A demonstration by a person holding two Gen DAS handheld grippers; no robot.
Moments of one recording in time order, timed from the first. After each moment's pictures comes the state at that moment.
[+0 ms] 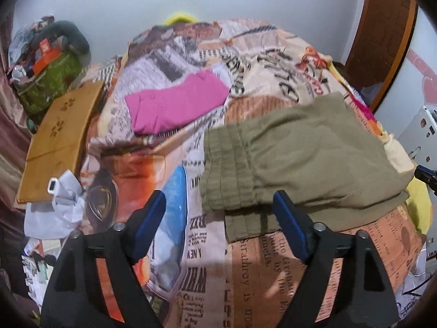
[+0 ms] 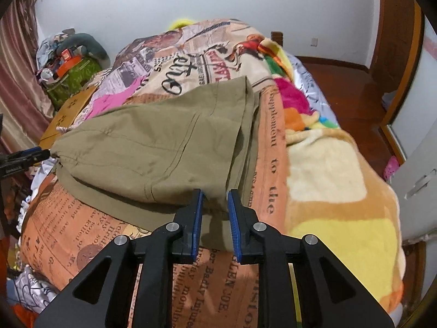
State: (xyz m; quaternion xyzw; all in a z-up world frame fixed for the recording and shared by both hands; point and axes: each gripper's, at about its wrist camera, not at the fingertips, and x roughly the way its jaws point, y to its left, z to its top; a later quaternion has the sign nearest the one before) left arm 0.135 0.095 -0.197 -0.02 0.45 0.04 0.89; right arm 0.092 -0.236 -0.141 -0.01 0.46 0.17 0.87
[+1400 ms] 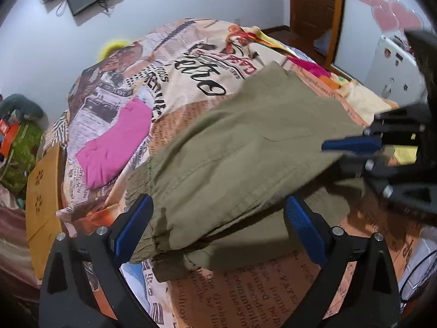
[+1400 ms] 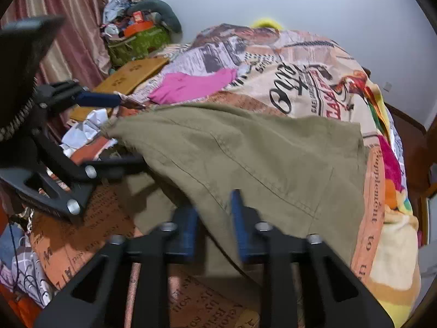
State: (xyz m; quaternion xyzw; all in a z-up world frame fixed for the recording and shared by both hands) left arm 0.169 -0.011 -0.209 0.13 0.47 -0.09 0.87; right arm 0.100 -0.103 -0.144 -0.10 0.42 0.34 0.83
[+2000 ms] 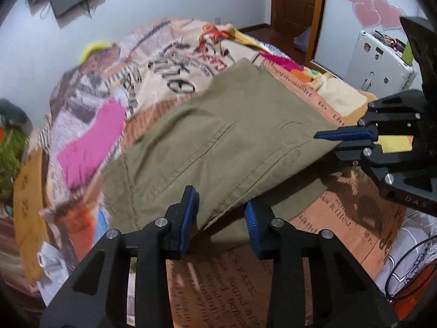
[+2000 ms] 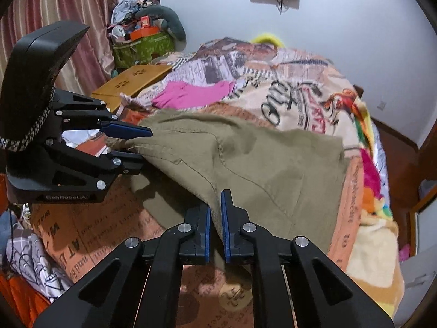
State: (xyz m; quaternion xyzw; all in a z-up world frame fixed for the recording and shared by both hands) left arm 0.153 -0.032 -0.212 0.12 0.48 -0.13 0.86; right arm 0.084 -0.121 -0.135 -0.13 0.41 0.35 0.83
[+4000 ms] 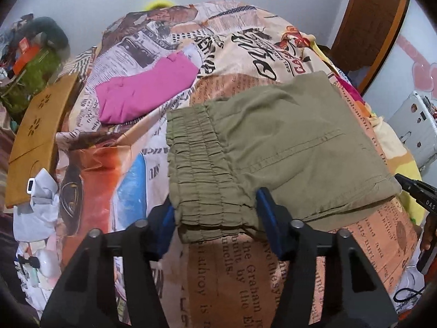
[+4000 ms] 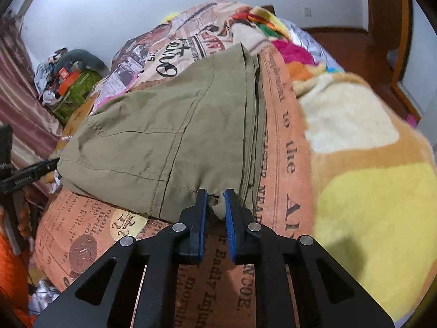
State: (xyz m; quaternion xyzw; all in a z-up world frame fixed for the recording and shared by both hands) left arm 0.153 0.063 -0.226 -0.03 0.50 -0.01 0.87; right arm 0.084 -0.243 -0.186 0.08 0.49 0.18 0.85
